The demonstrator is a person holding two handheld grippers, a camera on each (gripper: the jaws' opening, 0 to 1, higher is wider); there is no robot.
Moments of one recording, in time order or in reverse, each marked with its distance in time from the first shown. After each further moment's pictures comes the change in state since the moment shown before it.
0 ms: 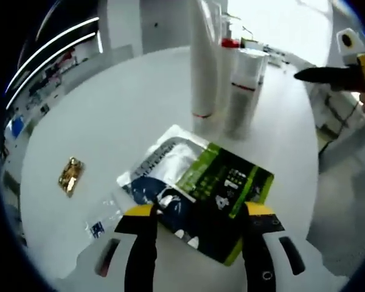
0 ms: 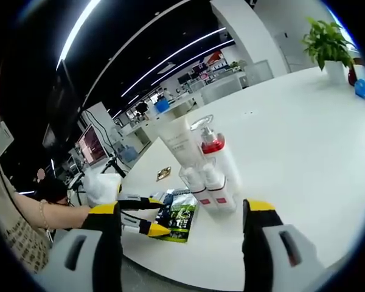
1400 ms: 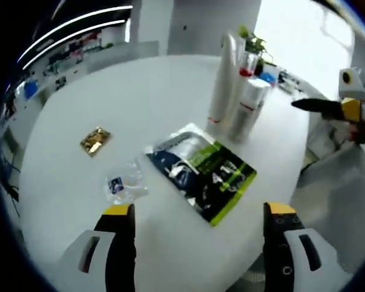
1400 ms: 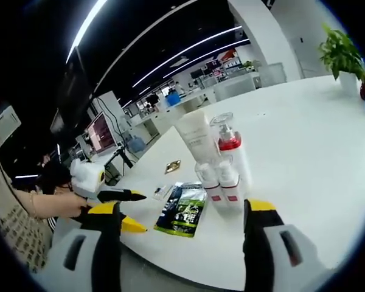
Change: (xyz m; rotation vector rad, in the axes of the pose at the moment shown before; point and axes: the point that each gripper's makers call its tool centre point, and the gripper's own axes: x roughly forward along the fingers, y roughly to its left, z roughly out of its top) left arm -0.070 -0.001 -0.027 -0.250 -0.068 0.028; right arm -0.001 0.021 -0.006 -0.092 0.045 0.065
